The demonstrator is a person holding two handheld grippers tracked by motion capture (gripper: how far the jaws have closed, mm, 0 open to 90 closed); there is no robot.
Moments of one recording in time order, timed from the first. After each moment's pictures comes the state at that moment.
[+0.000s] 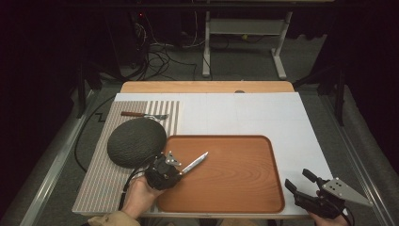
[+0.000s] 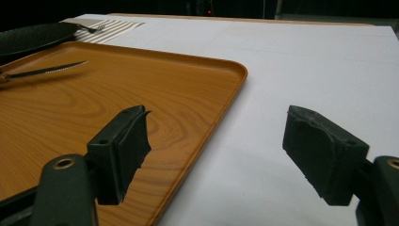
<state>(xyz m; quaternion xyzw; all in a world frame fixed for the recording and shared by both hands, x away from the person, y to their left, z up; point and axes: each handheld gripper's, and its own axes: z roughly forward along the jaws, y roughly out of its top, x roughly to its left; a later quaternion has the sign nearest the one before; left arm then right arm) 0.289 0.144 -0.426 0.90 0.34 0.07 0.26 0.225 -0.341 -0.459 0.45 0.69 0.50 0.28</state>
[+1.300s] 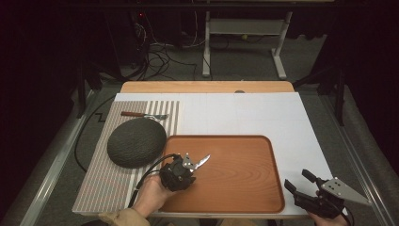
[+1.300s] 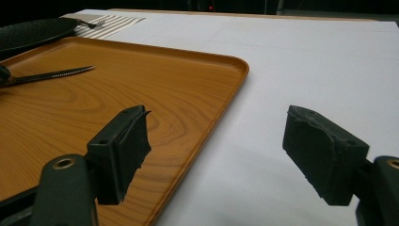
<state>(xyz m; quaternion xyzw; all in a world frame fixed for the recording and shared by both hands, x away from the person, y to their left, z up) 0.299 0.110 -0.438 0.91 0.32 0.07 0.25 0.226 -0.340 -0.461 0.45 0.70 0.49 0.27</state>
